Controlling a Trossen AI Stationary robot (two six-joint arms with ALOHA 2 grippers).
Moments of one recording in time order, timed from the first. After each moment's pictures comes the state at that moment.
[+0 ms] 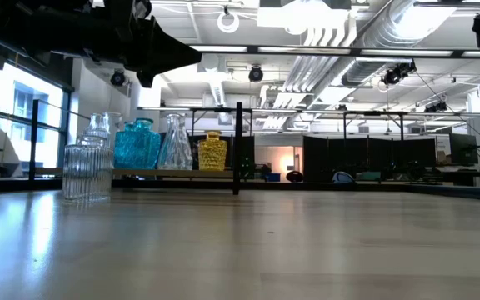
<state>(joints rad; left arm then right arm) -0.11 1.24 0.38 0.80 -0.29 -0.08 0.83 1.29 0.87 -1.30 0.29 1.89</state>
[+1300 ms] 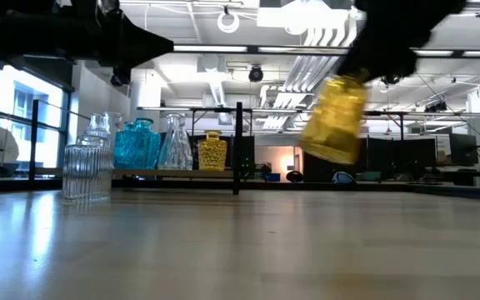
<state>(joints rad) -0.11 1.03 0.22 0.86 -0.30 -0.07 0.42 1.30 0.85 -0.39 0.58 0.75</state>
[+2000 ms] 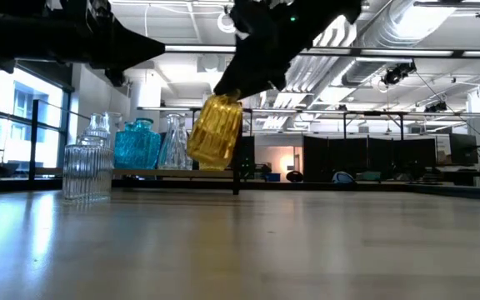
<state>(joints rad) -0.11 0.95 0.18 0.84 -0.31 -0.07 0.05 1.75 1.23 -0.16 0.20 0.17</state>
